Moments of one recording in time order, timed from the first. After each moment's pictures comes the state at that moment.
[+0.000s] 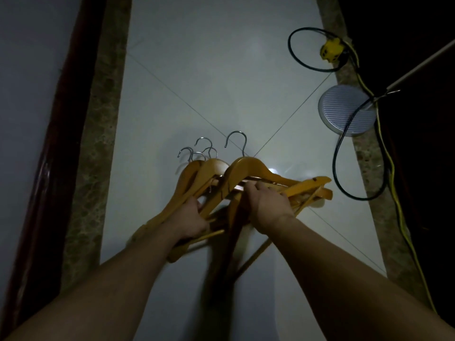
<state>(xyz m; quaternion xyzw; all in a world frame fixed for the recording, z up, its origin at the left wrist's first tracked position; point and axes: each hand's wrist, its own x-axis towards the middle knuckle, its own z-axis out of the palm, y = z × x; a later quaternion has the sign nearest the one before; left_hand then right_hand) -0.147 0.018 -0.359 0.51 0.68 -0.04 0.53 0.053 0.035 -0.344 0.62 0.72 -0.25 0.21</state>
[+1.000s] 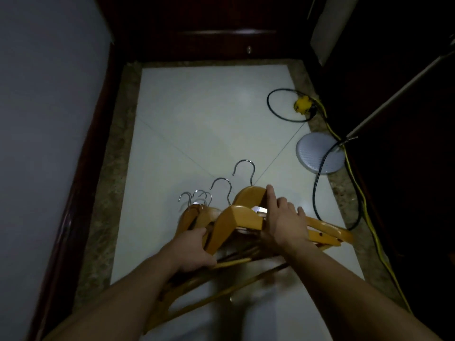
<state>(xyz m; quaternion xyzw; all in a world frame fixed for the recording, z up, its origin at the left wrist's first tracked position) -0.139 0.033 -0.272 0.61 0.61 -0.11 0.49 0.100 0.050 -0.260 0.71 0.67 -0.20 0.08</state>
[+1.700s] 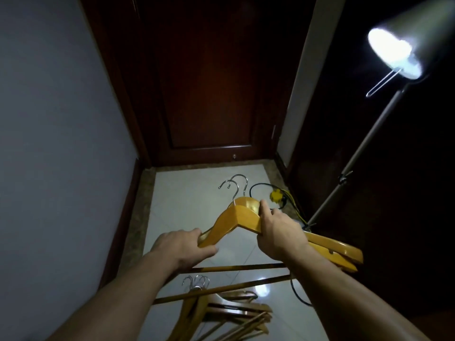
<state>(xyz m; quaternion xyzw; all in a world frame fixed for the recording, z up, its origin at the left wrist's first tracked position) -0.132 0.117 0.037 0.75 0.62 -0.11 0.19 0.106 0.109 0.060 0.71 0.70 -0.12 -0.02</state>
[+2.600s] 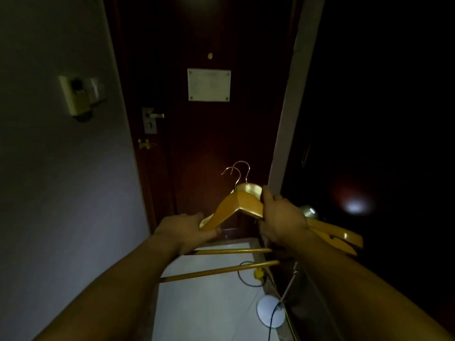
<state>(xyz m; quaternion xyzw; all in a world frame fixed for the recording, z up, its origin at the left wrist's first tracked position) -0.141 0.073 0.621 0.79 0.60 0.03 0.11 0.102 0.057 0.645 0.71 0.70 0.03 -0.09</state>
